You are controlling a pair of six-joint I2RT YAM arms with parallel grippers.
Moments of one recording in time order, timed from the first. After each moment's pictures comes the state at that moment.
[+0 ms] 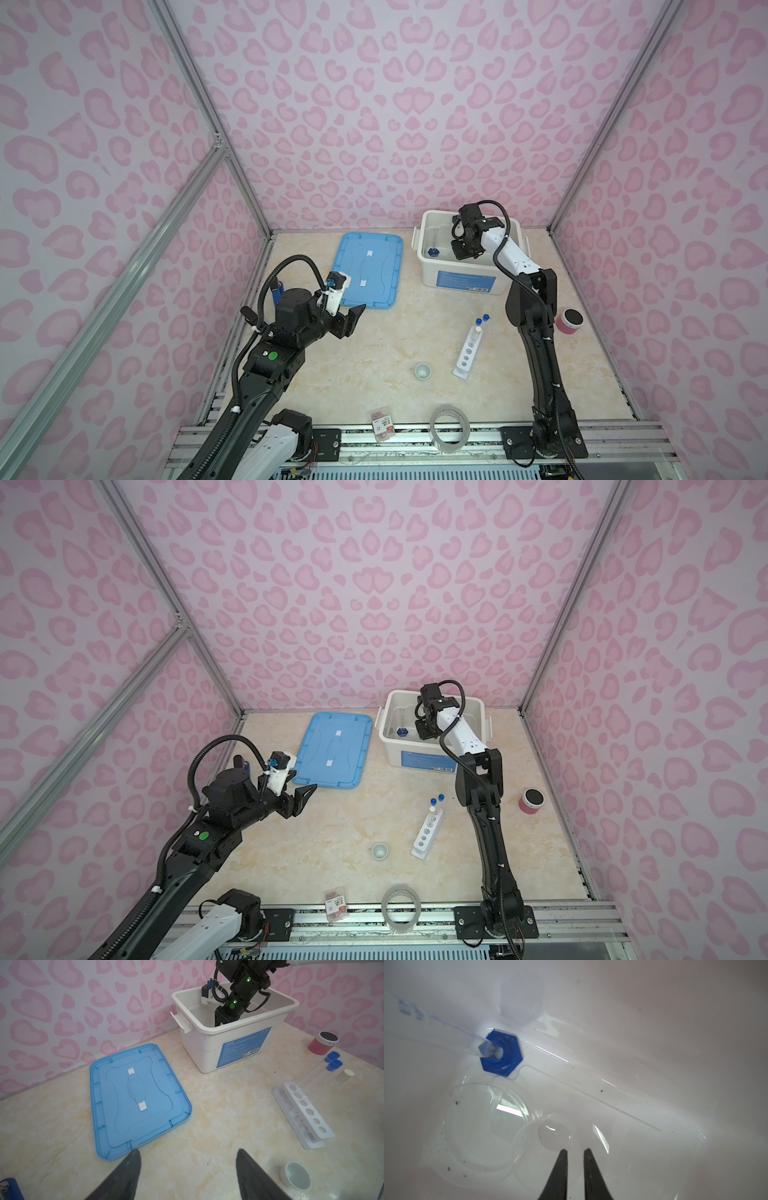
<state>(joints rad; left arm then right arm) -0.31 0.80 0.74 -0.37 0.28 0.12 0.24 2.49 2.35 -0.98 0.06 -0.05</state>
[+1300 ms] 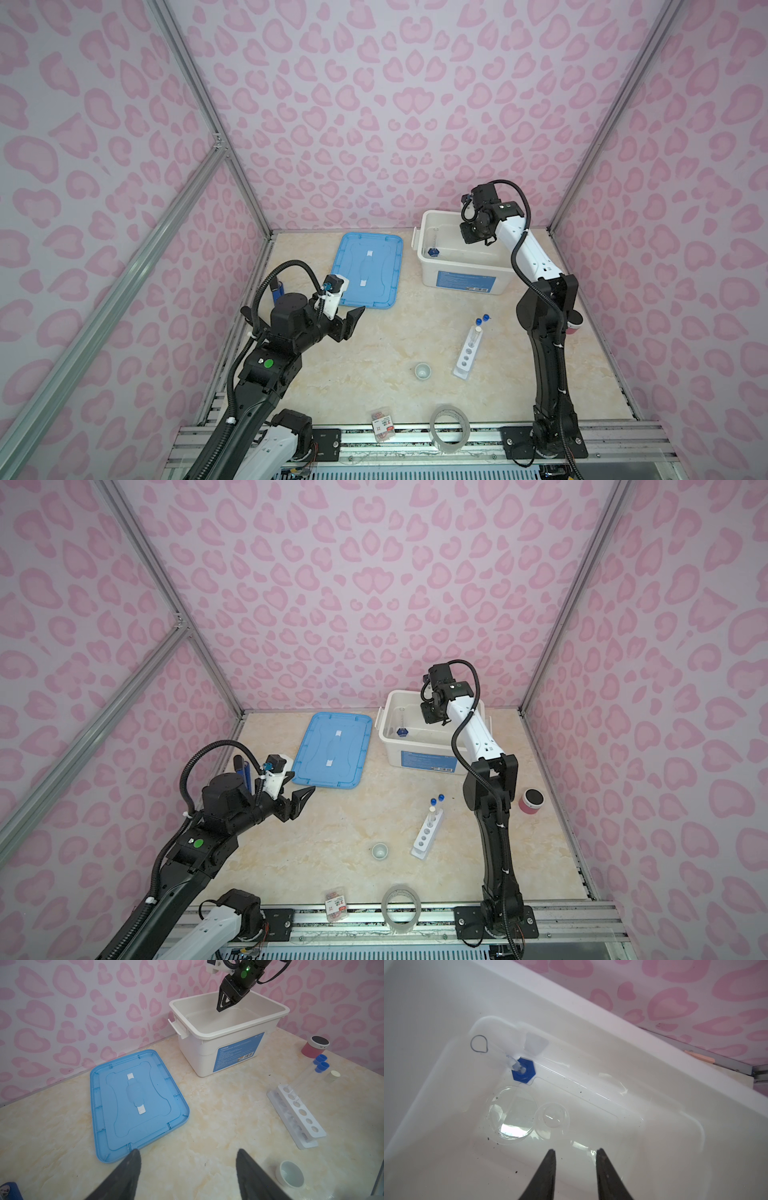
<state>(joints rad) -0.31 0.75 0.73 -0.38 0.30 0.12 0.23 2.31 2.40 -1.07 0.05 -0.08</state>
